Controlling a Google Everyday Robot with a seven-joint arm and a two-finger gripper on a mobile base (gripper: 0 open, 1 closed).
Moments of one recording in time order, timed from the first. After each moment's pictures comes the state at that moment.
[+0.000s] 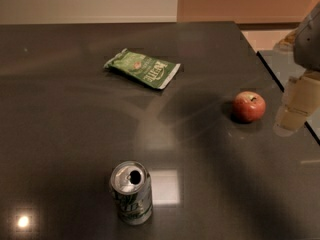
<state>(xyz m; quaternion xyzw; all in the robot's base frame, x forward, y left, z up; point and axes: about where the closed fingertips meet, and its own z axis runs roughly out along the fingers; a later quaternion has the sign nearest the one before) 0.438 -0.217 0.976 -0.60 0.78 -0.03 0.16</state>
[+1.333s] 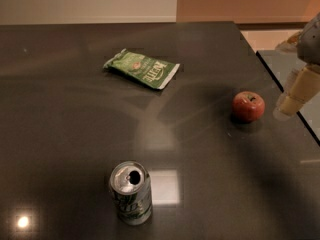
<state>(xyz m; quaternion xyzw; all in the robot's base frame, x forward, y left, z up) 0.489 -0.249 0.951 -0.58 0.79 0.03 0.20</state>
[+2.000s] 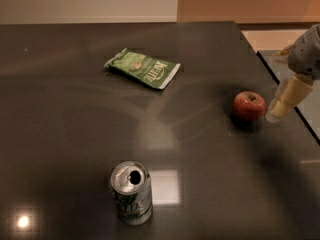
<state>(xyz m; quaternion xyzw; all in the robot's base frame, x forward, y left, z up) 0.519 -0.261 0.910 -0.57 0.79 0.05 0.21</state>
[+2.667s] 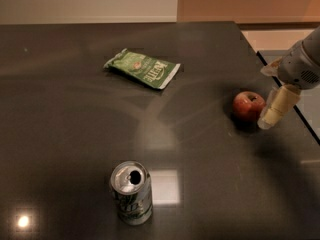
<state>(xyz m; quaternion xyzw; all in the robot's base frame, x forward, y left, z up) 0.529 -0.258 0.873 -0.57 0.79 0.08 0.19</state>
